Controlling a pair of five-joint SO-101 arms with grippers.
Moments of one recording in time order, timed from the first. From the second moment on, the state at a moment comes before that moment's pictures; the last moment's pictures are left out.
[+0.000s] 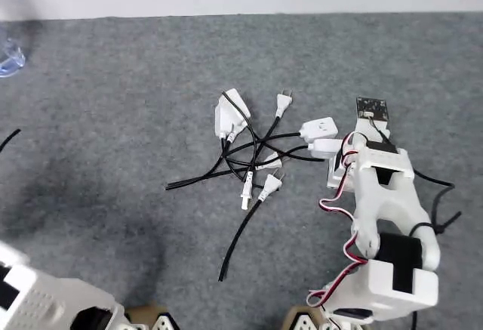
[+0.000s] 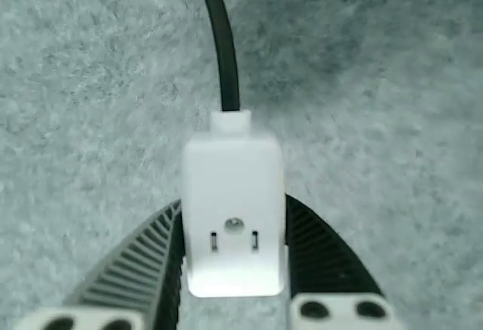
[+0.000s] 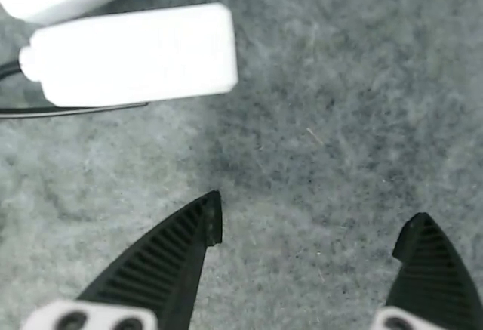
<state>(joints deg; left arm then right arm) -67.8 11.8 -0.9 84.2 -69.8 8.5 2.0 35.7 48.4 1.4</state>
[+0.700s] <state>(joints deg) -55.1 11.8 4.4 84.7 -59.8 6.4 2.0 35.7 48.4 6.7</state>
